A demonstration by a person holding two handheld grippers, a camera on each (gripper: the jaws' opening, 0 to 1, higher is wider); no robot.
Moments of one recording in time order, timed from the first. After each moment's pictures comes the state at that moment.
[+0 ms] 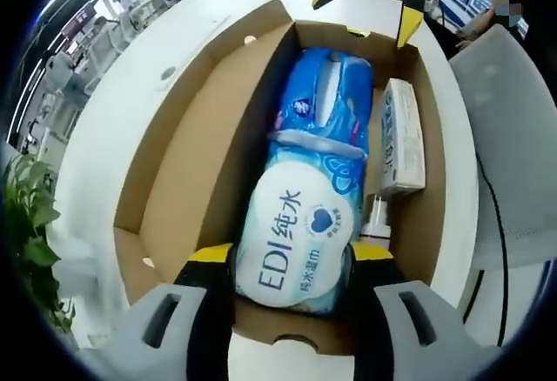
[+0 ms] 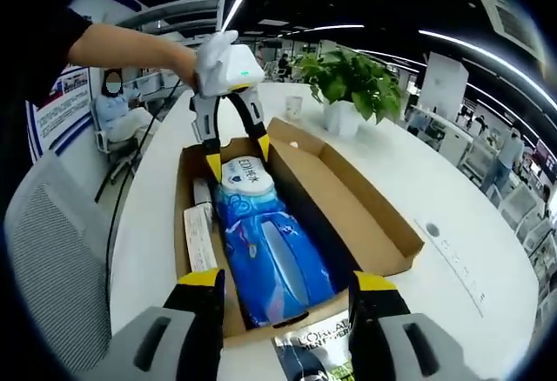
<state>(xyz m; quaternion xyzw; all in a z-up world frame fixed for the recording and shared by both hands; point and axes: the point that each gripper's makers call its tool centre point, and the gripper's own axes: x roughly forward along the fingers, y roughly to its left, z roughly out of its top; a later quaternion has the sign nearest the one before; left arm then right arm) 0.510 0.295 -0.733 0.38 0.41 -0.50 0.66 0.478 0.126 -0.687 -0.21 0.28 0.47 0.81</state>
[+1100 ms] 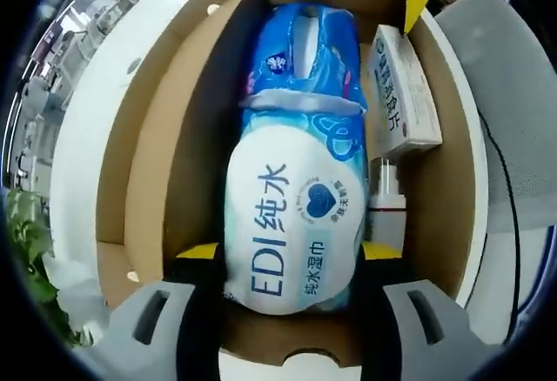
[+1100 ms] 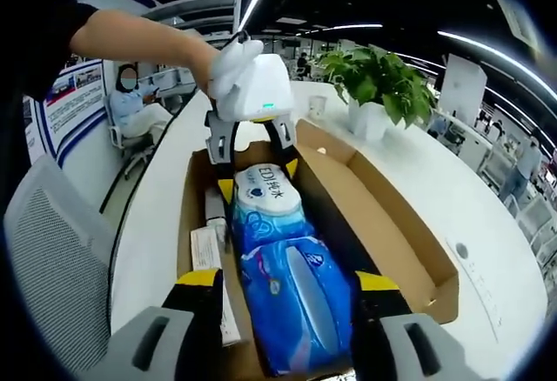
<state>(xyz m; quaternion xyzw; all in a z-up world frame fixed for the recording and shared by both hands) 0.508 0.306 -0.770 0.45 0.42 -0.52 0.59 0.483 0.179 -0.703 -0.21 0.28 0.51 0.79</state>
